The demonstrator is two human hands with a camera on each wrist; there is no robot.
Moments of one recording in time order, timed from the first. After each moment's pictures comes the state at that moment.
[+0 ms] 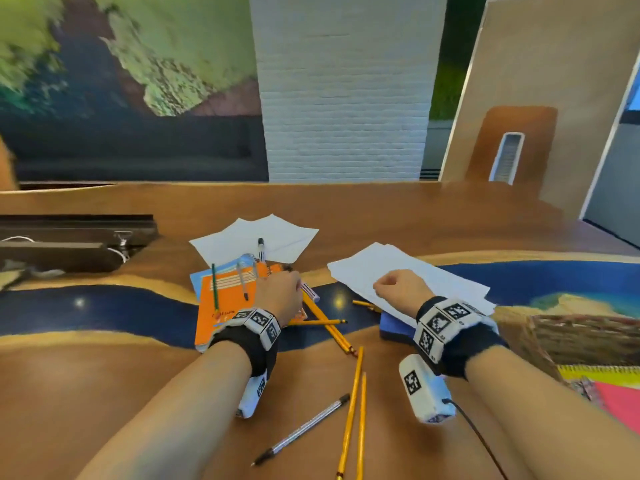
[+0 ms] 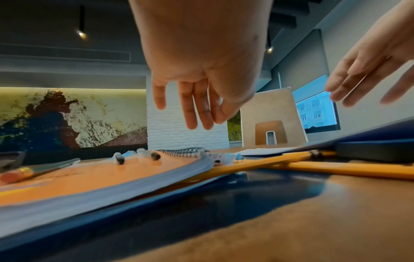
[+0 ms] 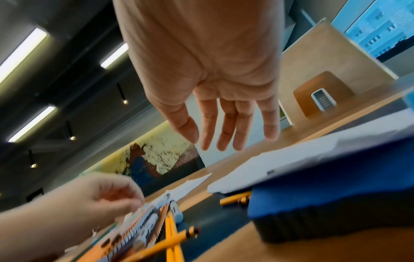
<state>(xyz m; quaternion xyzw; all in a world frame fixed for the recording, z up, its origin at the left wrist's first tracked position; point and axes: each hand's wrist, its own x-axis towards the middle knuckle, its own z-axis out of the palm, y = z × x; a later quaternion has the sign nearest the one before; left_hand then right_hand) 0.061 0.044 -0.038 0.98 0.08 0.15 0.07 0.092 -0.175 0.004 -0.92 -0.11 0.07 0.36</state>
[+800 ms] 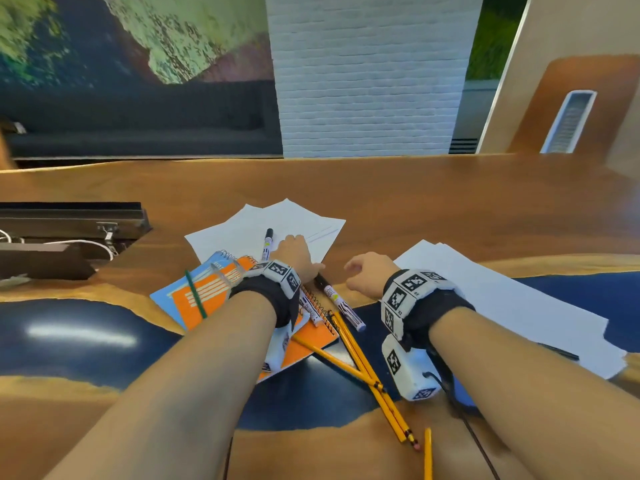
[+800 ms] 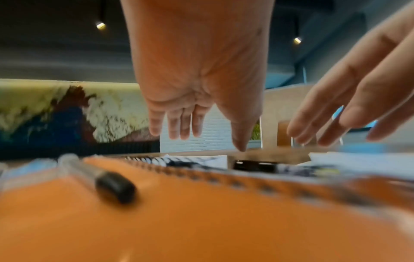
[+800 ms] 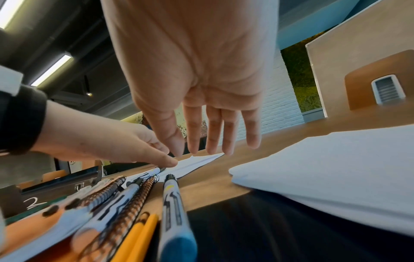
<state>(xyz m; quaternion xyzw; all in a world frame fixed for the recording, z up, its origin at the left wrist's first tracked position) 0.208 0.118 -0.041 0.98 0.18 0.03 0.09 0.209 -0.042 -0.021 -0.94 -0.22 0.13 0.24</state>
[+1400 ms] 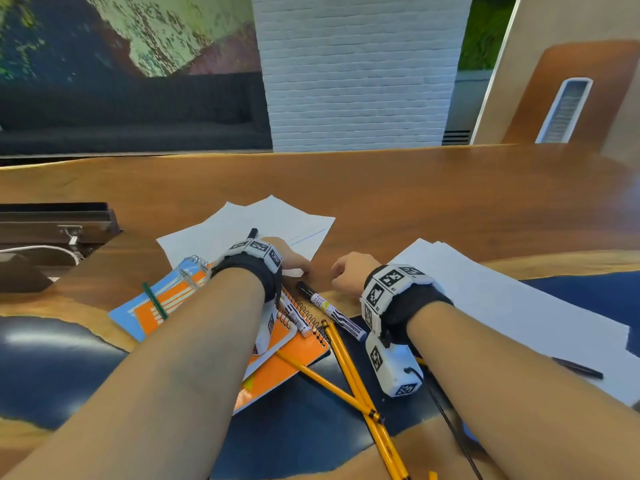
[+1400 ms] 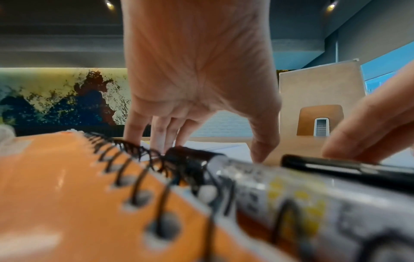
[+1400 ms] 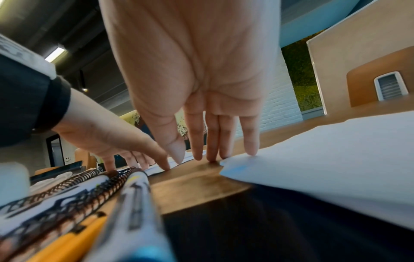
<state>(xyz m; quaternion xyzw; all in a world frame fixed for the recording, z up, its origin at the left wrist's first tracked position) 0.261 0.143 -0.046 0.96 0.23 -0.12 0.08 0.252 -0.021 -0.039 -0.95 -0.22 0.16 0.17</state>
